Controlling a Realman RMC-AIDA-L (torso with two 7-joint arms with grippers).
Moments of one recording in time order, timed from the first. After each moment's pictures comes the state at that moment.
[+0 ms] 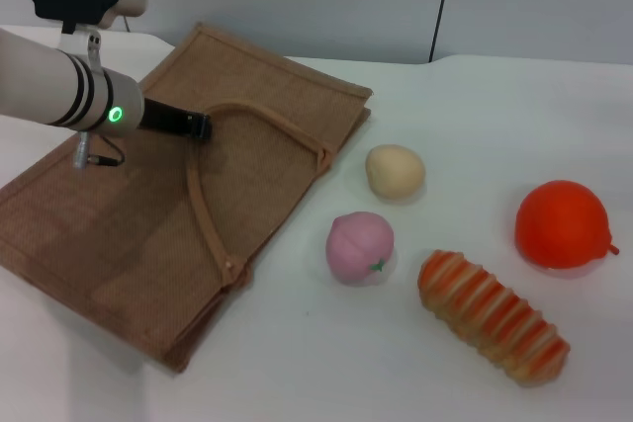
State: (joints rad) left arm -0.92 -2.04 0.59 0.47 -0.39 -0.80 0.84; right arm 0.58 2.01 -0.45 0.01 -0.87 -1.21 0.24
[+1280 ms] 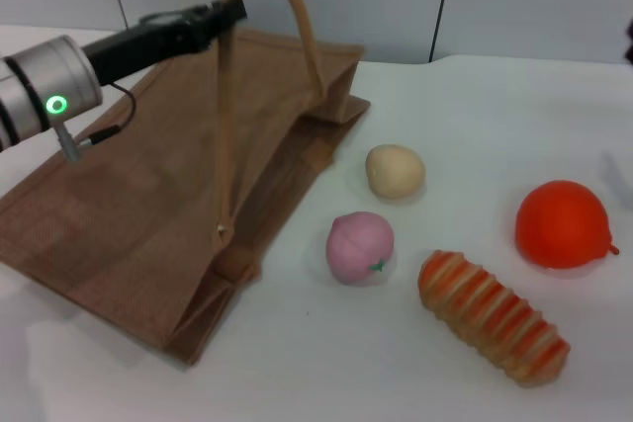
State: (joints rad) left arm -0.66 -2.02 0.59 0.47 -1.51 -1.27 1.60; right arm 0.60 2.01 -0.46 -0.01 -1.07 -1.22 0.31
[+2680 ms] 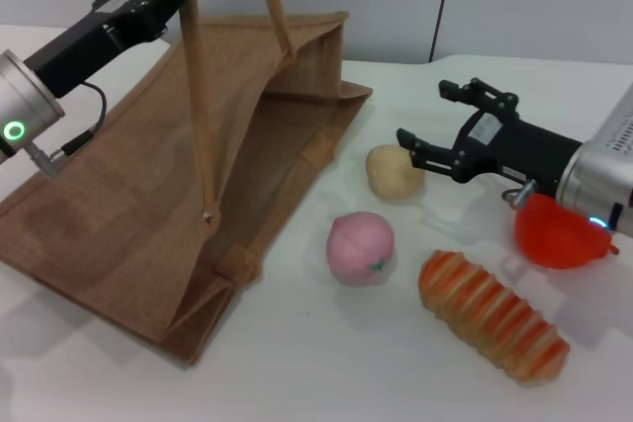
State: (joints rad) left arm -0.58 -2.03 0.56 0.40 -1.73 -1.45 1.79; right arm 0.80 2.02 -0.46 0.01 -1.75 -1.06 0.50
